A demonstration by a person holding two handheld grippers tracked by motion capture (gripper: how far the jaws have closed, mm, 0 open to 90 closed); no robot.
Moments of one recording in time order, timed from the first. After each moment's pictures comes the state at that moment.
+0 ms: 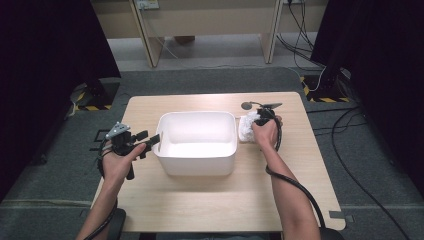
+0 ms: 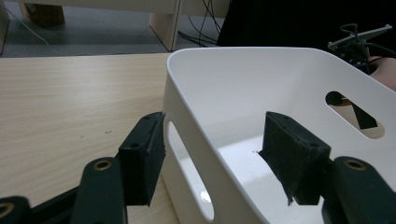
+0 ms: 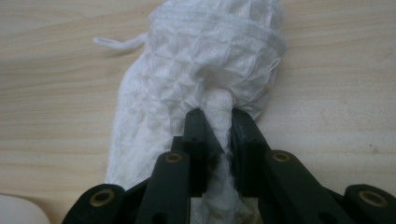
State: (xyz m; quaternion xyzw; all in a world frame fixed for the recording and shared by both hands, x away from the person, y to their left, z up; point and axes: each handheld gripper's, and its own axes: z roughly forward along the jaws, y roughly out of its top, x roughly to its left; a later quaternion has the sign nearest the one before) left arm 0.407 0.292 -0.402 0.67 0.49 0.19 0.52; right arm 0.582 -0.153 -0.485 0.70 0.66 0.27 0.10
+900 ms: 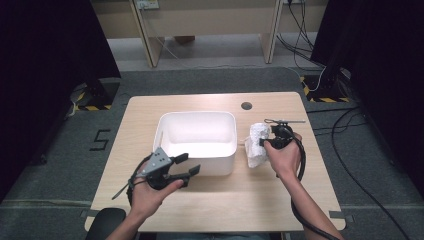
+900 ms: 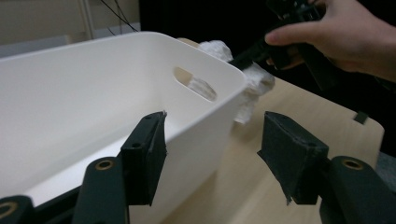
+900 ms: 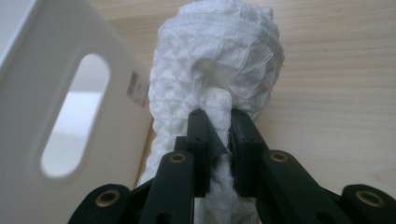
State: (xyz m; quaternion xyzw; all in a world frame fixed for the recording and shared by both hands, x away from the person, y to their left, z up) left arm 0.320 0.174 -0.397 0.76 0.33 0.16 0.54; right arm 0.447 -0.174 -0.417 0.64 0.68 0.34 0.10
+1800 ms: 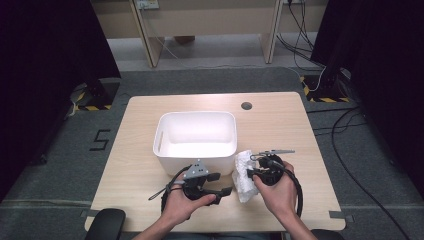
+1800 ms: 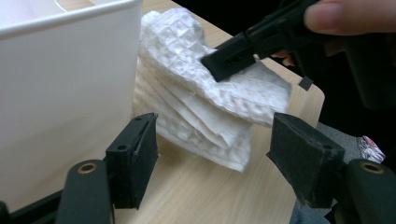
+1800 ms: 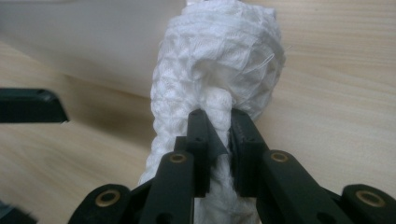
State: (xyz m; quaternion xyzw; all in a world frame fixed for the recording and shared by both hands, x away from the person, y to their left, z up) left arm 0.323 0.105 -0.439 0.79 0.33 0.03 0.51; right arm 0.348 -0.135 -0.417 0.57 0.75 0.33 0.07
